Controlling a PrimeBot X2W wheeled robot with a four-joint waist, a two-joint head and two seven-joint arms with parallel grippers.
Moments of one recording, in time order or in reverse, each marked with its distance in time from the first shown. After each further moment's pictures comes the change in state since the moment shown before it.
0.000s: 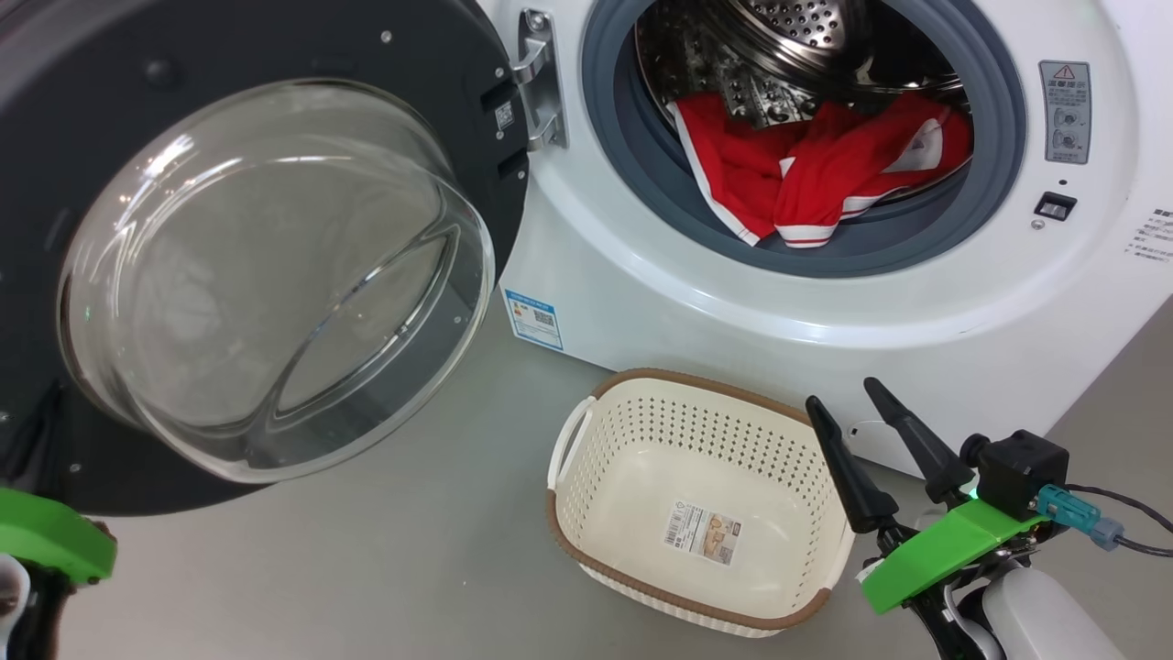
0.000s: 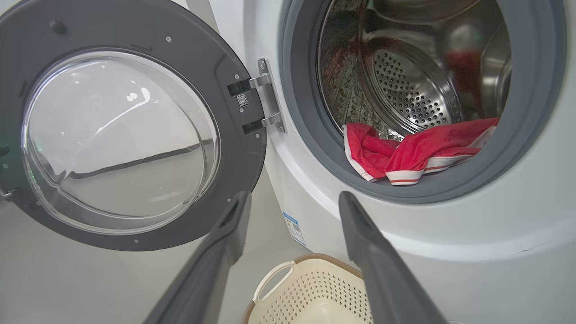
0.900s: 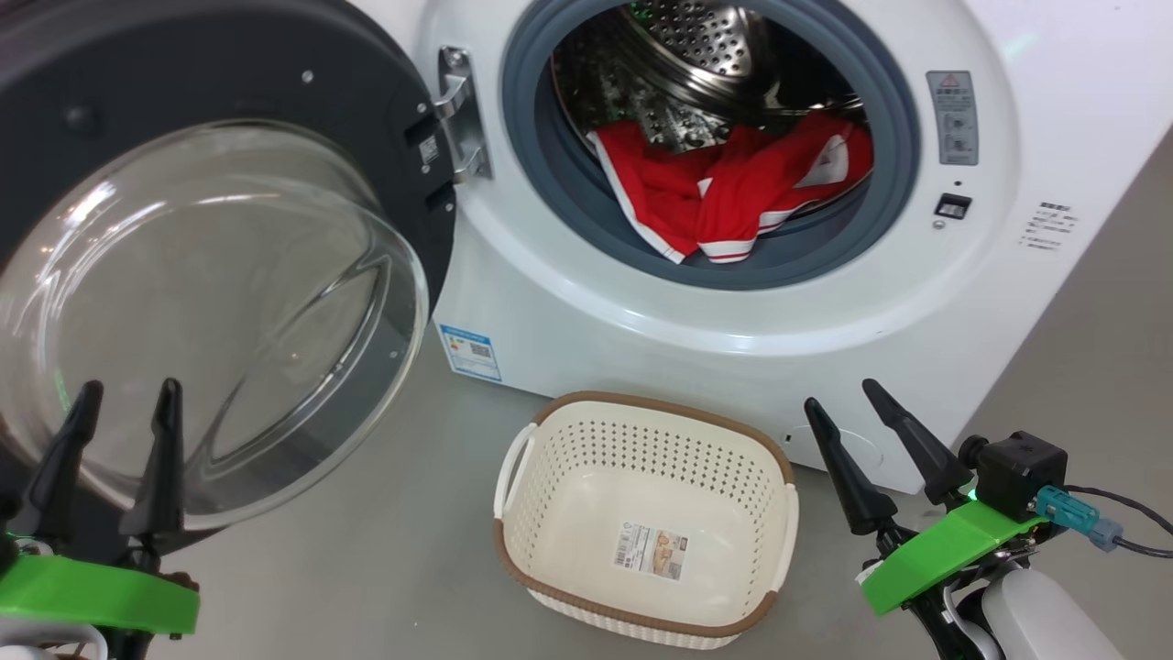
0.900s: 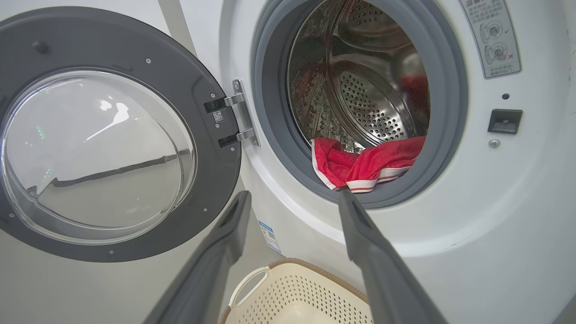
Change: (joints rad) left arm 0.313 0.017 0.112 -0.628 0.082 0.237 -0.013; right arm 0.001 -0.003 0.005 -0.001 0.003 0.000 0.000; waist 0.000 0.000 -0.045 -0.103
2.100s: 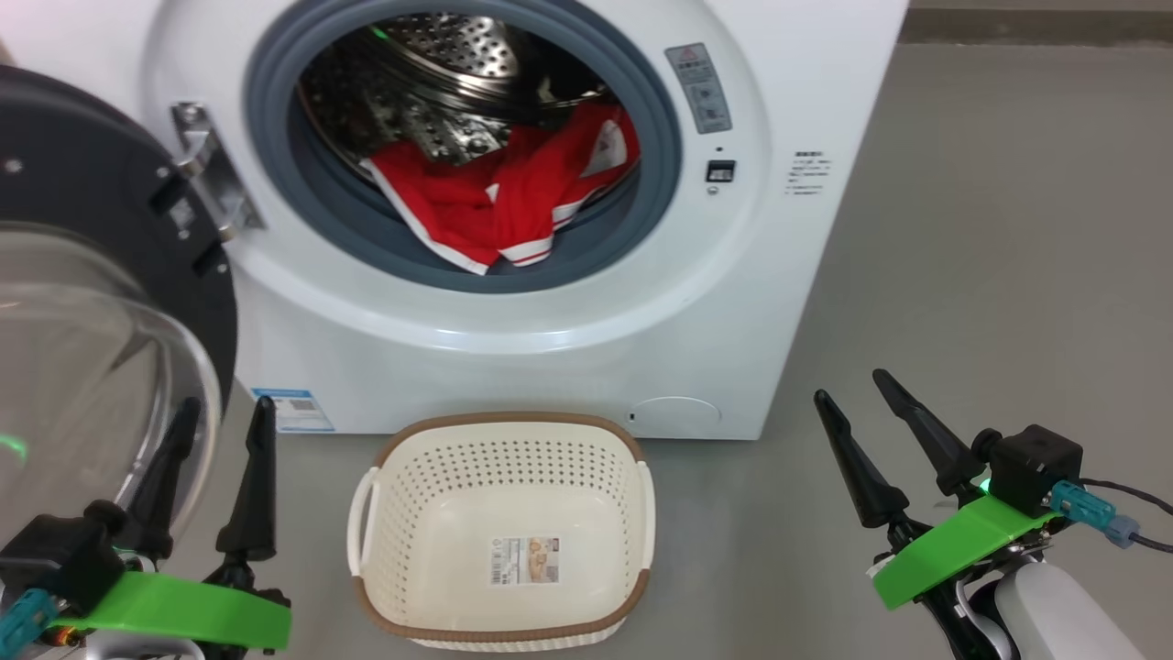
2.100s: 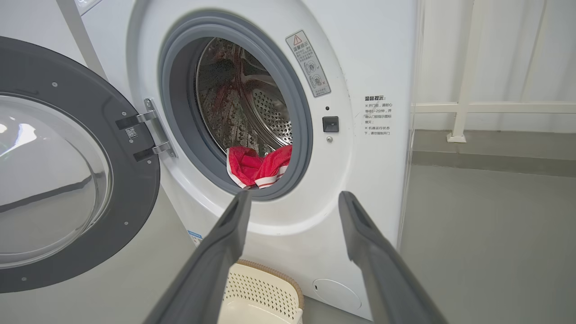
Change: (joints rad) left arm 0.016 -0.121 -0.056 -0.046 0.063 0.036 0.000; right arm 0.002 -0.026 0.001 -0.029 0.003 0.000 0.000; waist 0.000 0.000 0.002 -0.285
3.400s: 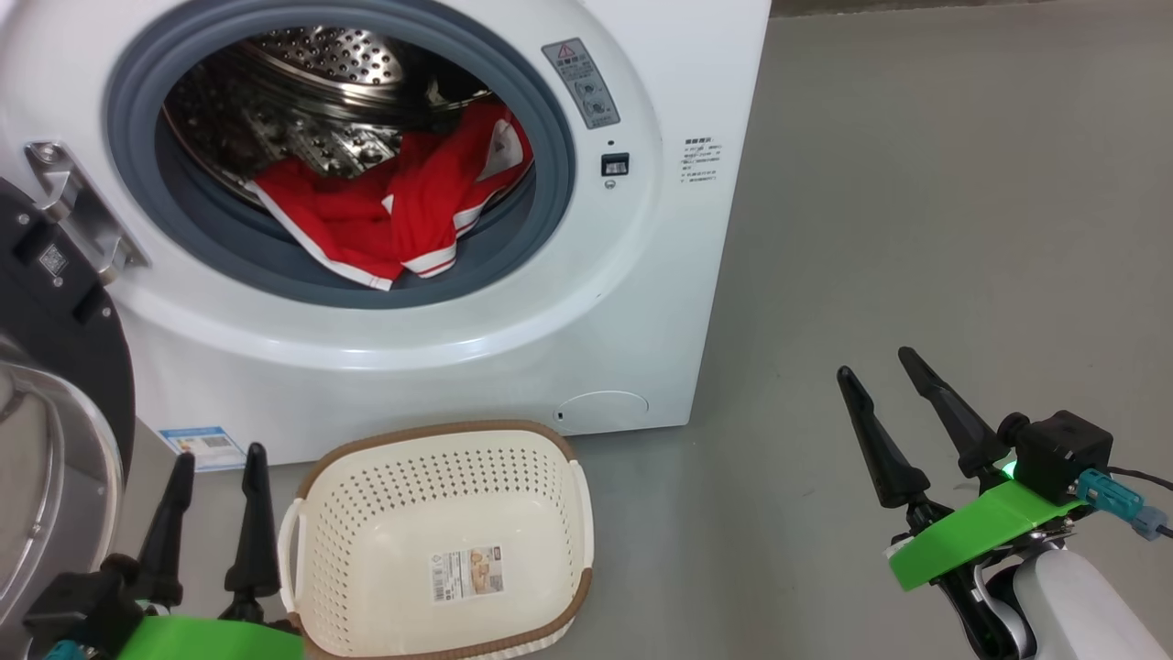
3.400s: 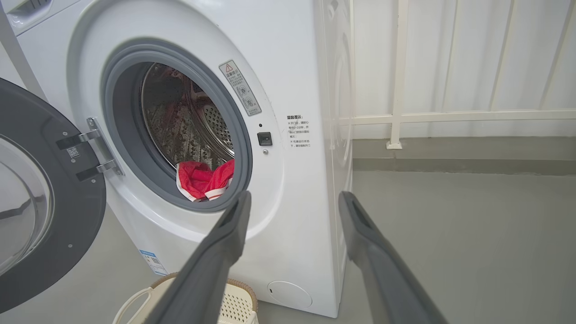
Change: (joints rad) left arm 0.076 -0.333 0.328 0.195 0.301 -0.230 -0.003; right arm -0.007 0.002 -0.053 -0.024 -0.021 0.000 0.000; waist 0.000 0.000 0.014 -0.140
